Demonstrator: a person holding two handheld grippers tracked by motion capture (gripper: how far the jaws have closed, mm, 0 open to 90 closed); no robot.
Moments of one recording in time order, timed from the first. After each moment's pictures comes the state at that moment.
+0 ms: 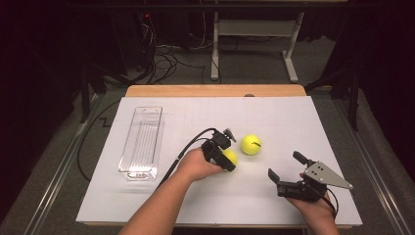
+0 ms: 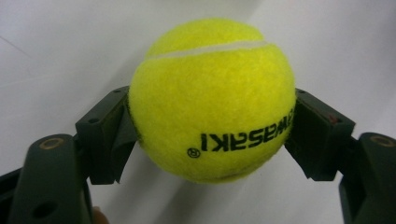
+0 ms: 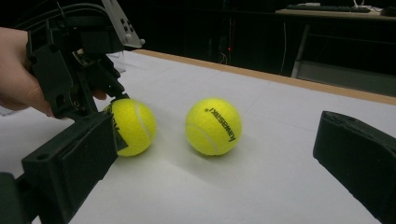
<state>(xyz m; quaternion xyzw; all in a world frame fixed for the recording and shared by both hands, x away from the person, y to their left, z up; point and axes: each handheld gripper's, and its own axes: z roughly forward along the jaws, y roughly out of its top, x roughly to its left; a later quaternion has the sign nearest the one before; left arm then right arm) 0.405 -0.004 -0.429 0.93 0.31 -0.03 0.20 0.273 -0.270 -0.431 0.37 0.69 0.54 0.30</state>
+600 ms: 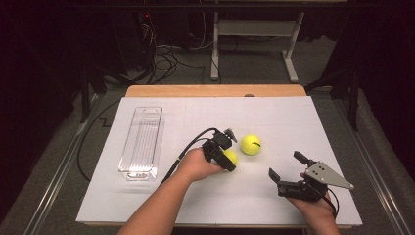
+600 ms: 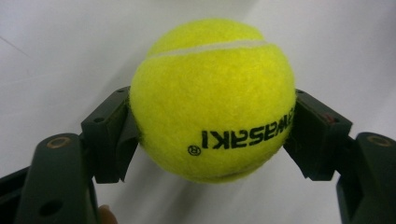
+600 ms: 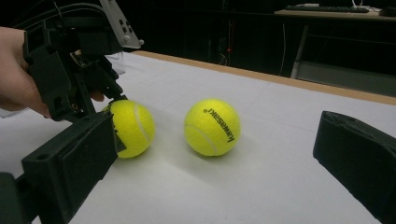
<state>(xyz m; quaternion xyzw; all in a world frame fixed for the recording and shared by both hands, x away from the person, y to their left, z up) 0.402 -0.006 -0.425 0.93 0.31 -0.03 0.19 0.273 -0.272 -0.430 0.37 0.69 0.54 0.30</state>
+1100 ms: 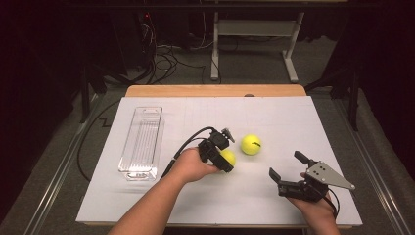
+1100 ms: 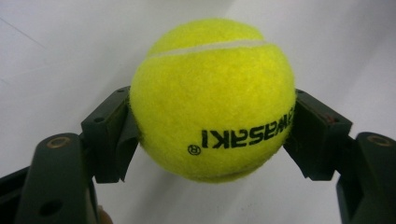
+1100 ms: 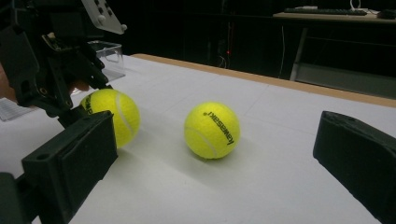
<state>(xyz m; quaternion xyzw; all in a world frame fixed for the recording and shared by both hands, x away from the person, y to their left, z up) 0.389 0.007 -0.402 0.94 0.30 -0.02 0.19 0.272 -0.272 -0.429 0.37 0.69 0.55 0.30</state>
